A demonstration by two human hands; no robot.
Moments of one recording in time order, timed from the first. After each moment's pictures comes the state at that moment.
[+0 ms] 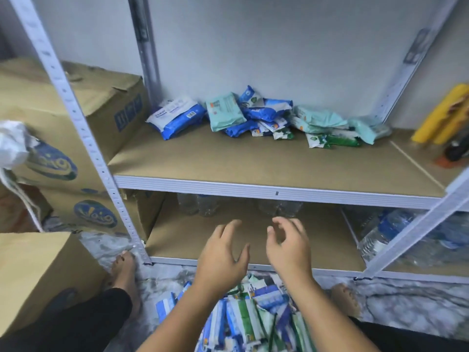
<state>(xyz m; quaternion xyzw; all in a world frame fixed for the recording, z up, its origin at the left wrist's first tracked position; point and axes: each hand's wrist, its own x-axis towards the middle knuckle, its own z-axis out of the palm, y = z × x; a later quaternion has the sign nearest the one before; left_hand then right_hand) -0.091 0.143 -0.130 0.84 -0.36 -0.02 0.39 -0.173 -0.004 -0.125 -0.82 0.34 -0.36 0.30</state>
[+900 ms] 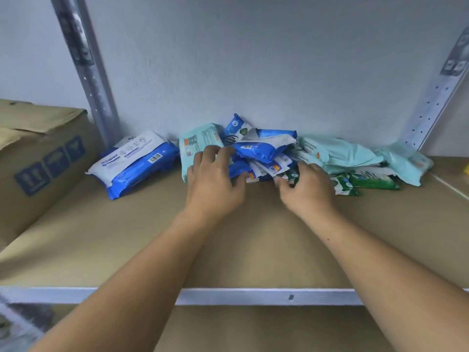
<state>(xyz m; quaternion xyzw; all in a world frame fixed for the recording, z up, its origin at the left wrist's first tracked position) 0.148 -0.069 -0.023 0.83 -0.38 0.22 0.35 0.032 -0.231 -0.032 -0.86 0.37 -0.32 0.12</state>
